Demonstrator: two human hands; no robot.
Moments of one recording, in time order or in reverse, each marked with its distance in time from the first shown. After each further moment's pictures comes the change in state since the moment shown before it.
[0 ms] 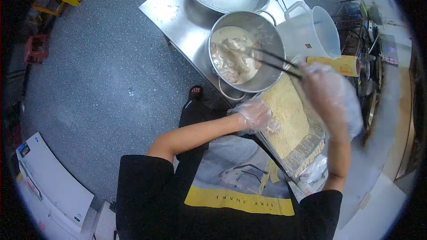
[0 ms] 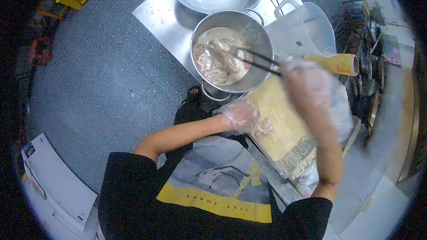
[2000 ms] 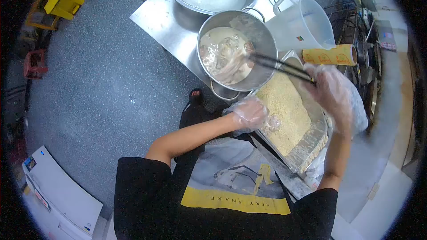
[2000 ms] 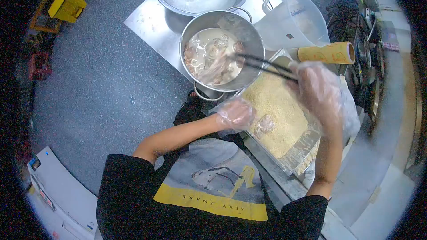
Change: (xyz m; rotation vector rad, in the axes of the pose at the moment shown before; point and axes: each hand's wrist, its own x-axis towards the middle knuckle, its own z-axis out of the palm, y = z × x) left_hand 0.003 0.003 -0.007 -0.002 -0.064 -0.029; right_hand -0.031 0.032 -0.007 0.375 0.105 0.053
